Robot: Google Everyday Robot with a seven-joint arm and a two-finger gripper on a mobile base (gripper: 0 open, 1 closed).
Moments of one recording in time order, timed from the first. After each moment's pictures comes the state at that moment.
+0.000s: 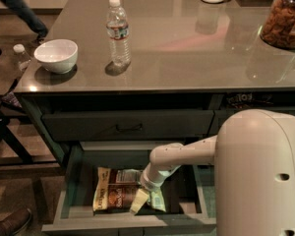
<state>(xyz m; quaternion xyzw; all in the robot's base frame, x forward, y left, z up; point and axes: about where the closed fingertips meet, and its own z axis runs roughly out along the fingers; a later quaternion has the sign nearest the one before) 0.495 0.018 0.378 -0.54 0.82 0.19 0.09</state>
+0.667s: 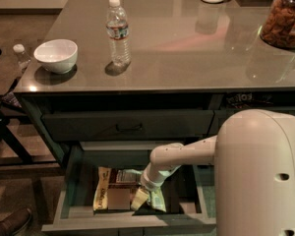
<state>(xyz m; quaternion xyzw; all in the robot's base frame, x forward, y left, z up) 0.494 0.017 0.376 -0.54 0.82 0.19 0.08</state>
